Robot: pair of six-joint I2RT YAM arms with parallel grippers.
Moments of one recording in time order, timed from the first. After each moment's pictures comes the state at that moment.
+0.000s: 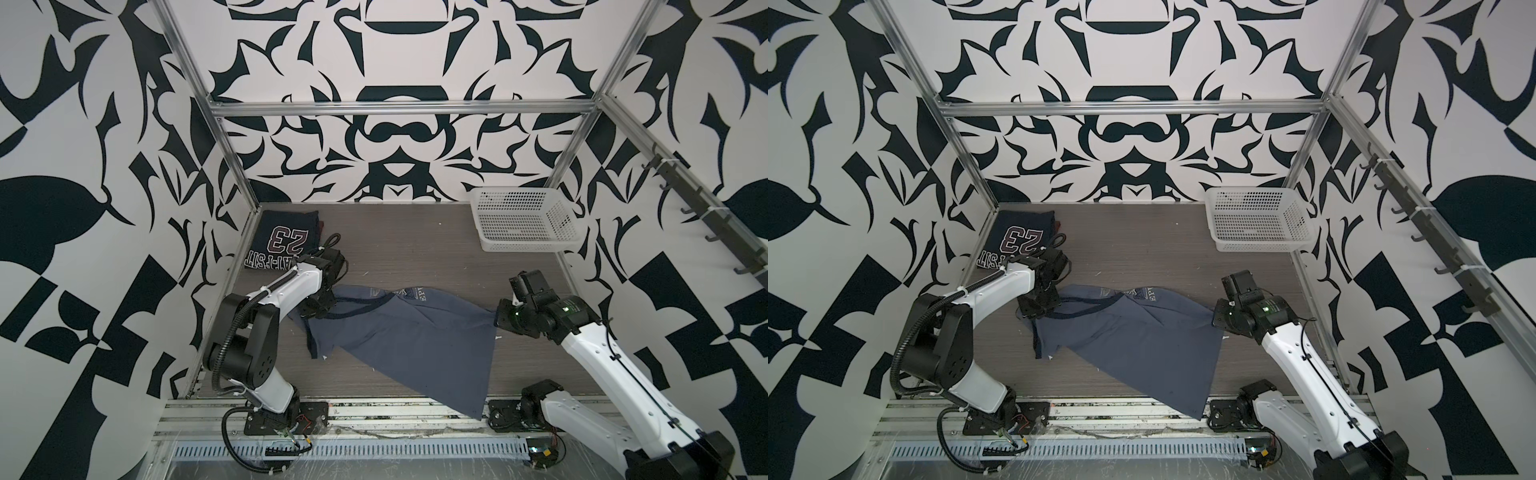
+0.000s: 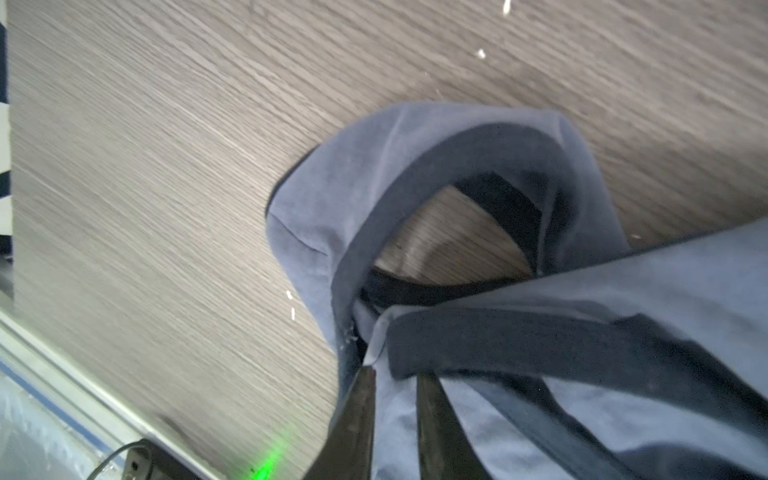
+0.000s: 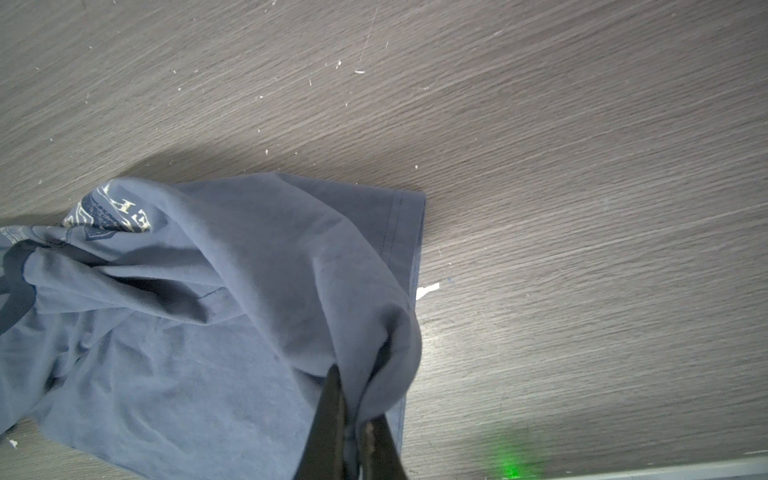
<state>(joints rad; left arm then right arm) -0.36 1.61 1.03 -1.00 -0.31 -0.80 0.31 0.92 0.82 -1.04 0.03 0.64</state>
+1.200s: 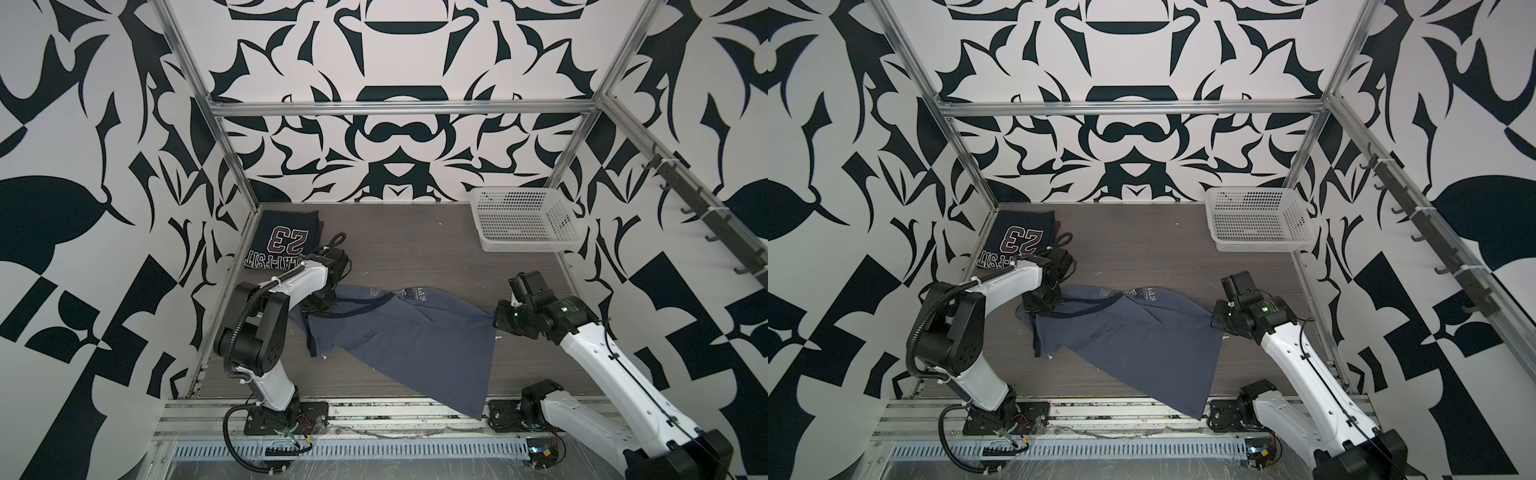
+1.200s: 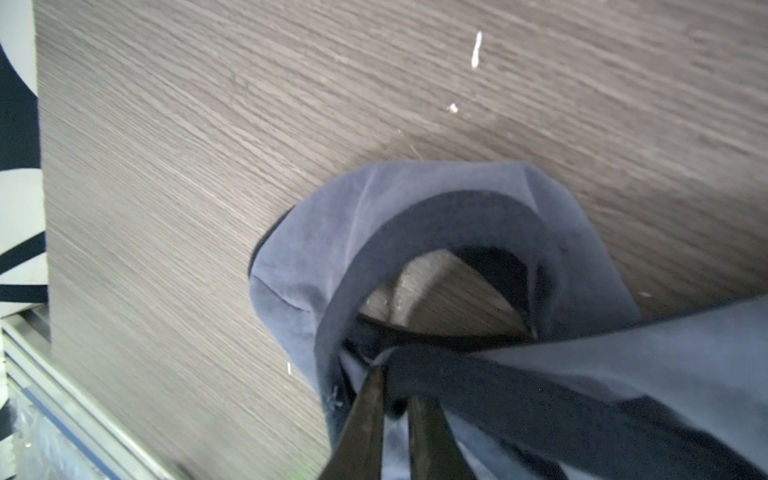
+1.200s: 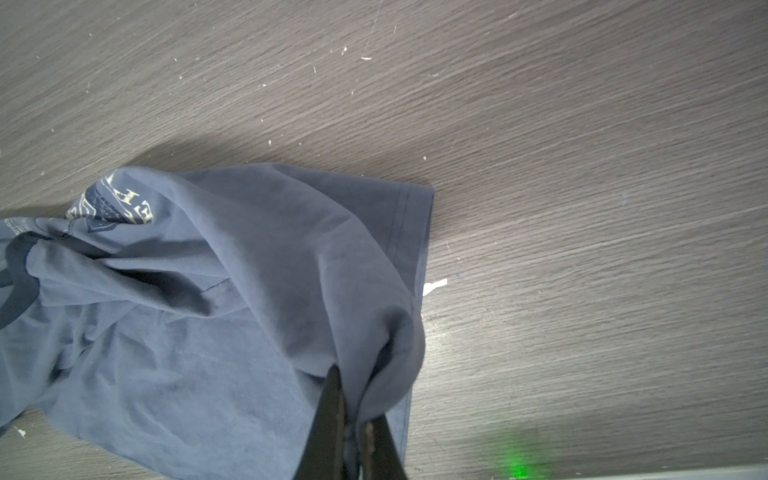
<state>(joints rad) -0.36 1.70 1.05 -0.93 -0.39 -0.73 0.31 0.92 0.81 -1.04 0.00 0.64</state>
